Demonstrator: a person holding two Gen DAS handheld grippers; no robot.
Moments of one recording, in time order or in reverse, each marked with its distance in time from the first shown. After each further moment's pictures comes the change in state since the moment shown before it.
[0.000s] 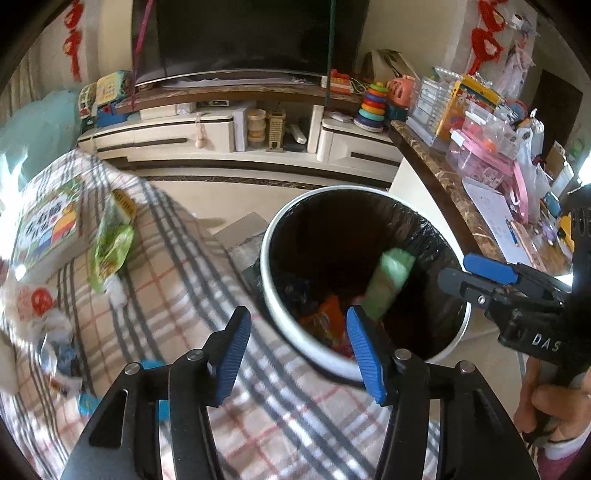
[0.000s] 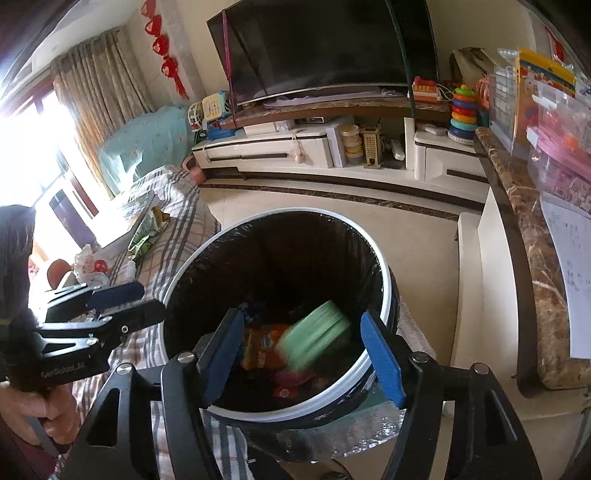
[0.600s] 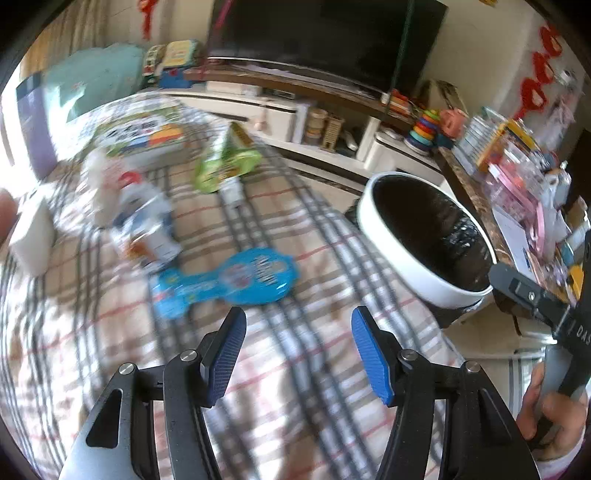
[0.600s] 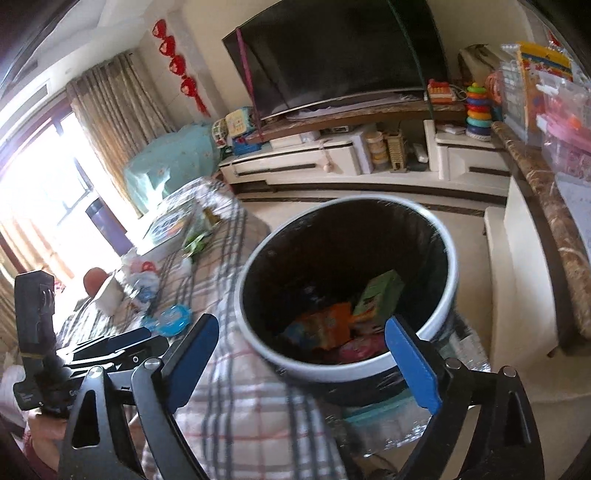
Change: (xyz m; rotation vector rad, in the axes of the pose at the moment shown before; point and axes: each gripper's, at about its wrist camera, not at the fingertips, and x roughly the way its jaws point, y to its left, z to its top) left arm -0.075 0.063 -0.092 -0.230 -0.031 0.063; right arm -0.020 0.049 -0.031 0.041 -0.053 0.123
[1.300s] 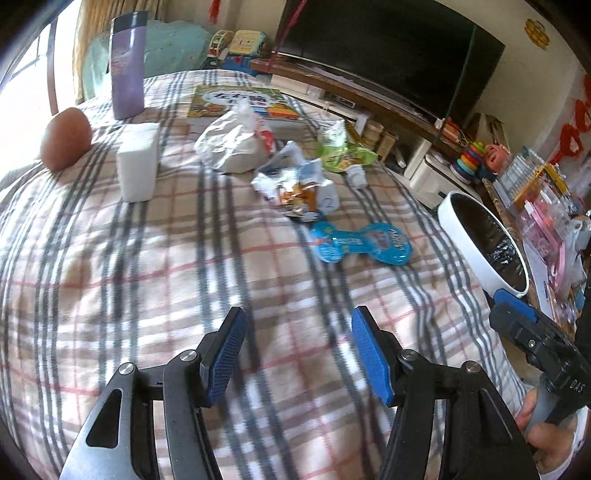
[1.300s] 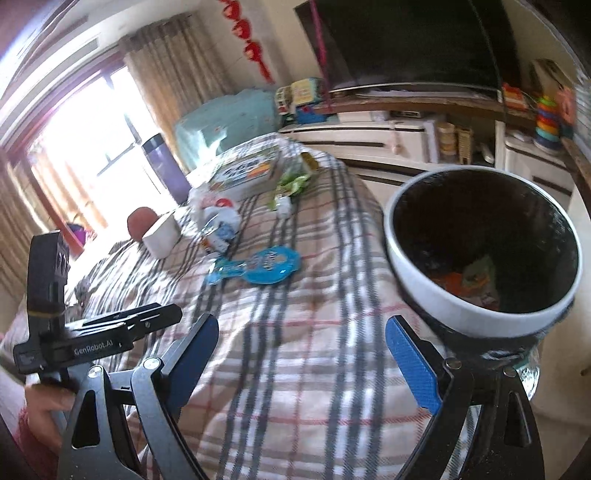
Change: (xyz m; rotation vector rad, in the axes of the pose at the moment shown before) left arm -0.049 0.081 -0.041 -0.166 -0.019 0.075; right arm 0.031 0.097 -0.043 -0.176 0.084 0.145
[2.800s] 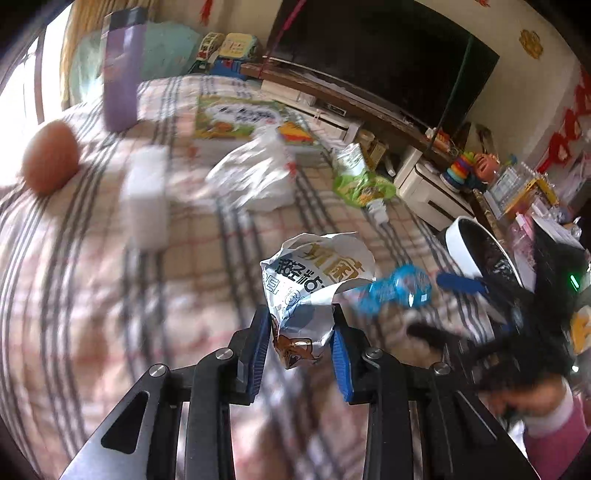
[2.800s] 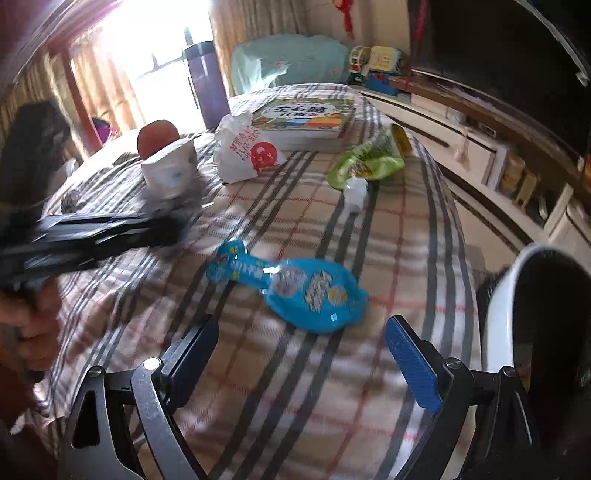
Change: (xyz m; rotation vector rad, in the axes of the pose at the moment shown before) left arm 0.028 0.051 0.038 0.005 -0.001 -0.085; right arm 0.104 0.047 0.036 -0.353 0.202 0.020
